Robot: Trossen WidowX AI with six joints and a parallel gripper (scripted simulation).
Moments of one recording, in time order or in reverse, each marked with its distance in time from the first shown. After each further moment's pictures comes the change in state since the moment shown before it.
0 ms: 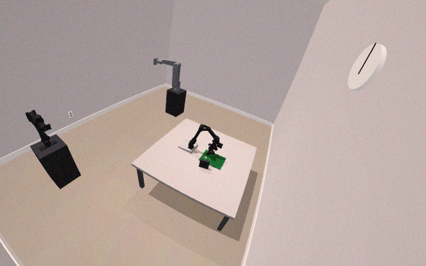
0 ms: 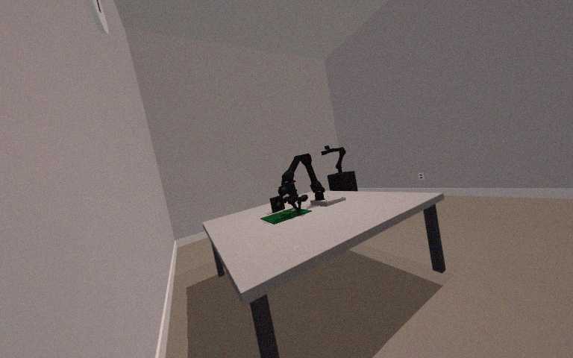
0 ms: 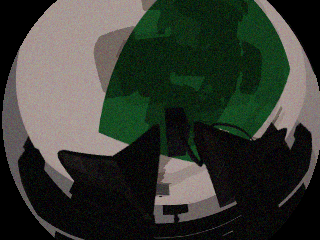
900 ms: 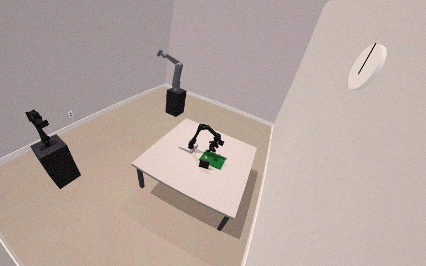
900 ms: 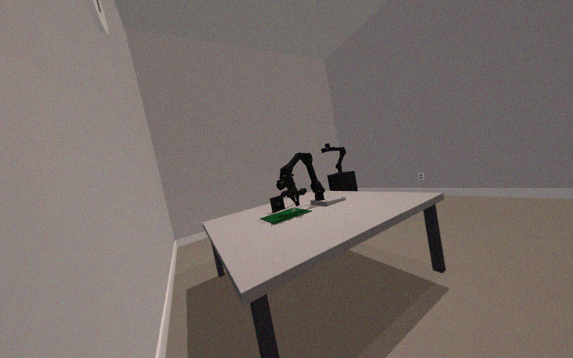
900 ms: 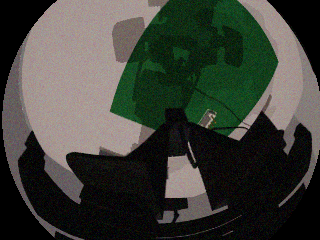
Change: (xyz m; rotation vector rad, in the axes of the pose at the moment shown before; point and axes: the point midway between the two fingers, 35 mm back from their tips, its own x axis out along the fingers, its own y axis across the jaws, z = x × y) arm -0.046 0.000 -0.010 0.000 0.021 0.007
